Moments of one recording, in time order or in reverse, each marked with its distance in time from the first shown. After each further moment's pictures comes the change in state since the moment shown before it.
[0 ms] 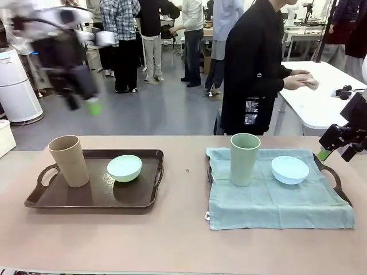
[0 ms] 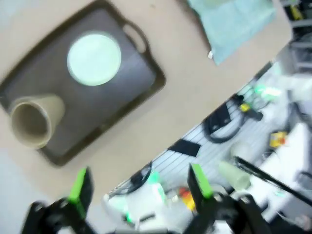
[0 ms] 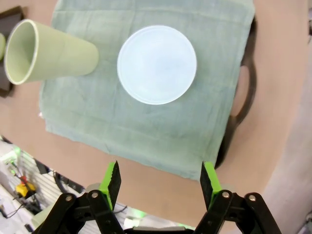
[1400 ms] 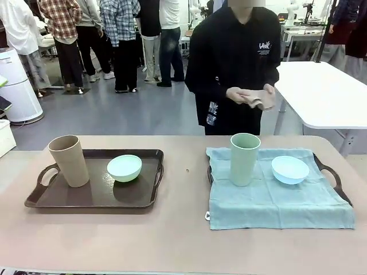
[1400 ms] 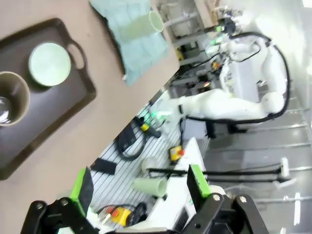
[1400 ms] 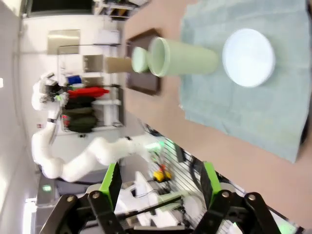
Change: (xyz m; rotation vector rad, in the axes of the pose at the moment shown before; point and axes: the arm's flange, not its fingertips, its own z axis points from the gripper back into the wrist) left arm -0.114 0.160 0.024 -0.683 -0.297 0.159; right arm -0.044 -0.116 0.081 0.843 -0.098 -0.266
